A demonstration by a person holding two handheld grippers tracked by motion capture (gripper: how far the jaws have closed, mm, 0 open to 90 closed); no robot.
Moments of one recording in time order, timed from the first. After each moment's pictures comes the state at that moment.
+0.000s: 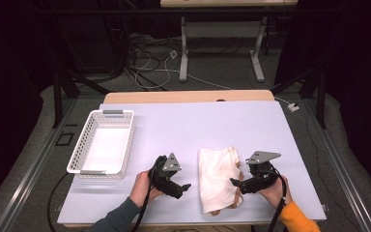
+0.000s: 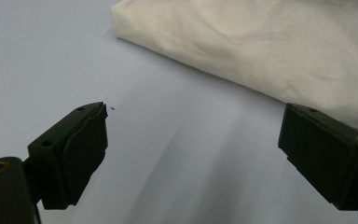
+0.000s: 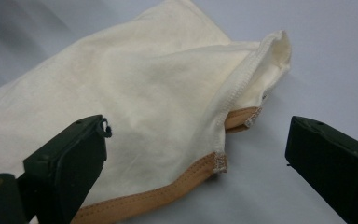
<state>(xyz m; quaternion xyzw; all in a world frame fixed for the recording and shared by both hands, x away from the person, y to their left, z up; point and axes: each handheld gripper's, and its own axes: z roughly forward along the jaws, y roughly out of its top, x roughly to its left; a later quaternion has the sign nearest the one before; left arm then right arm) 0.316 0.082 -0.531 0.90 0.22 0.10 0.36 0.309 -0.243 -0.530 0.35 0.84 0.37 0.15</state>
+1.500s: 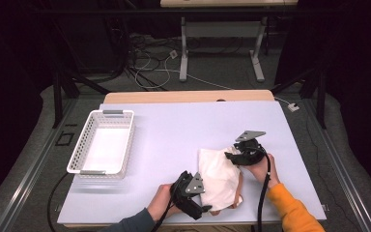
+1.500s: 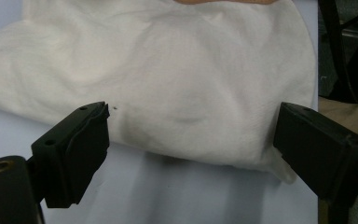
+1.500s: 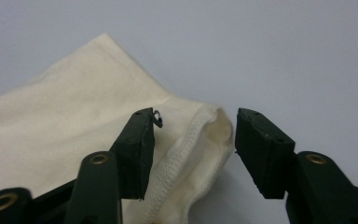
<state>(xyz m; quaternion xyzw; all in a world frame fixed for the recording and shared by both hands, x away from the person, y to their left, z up) 0.277 0.025 -0.544 0.93 0.10 0.06 0.36 0.382 -0.224 -0.535 0.39 0.83 0.35 0.18</state>
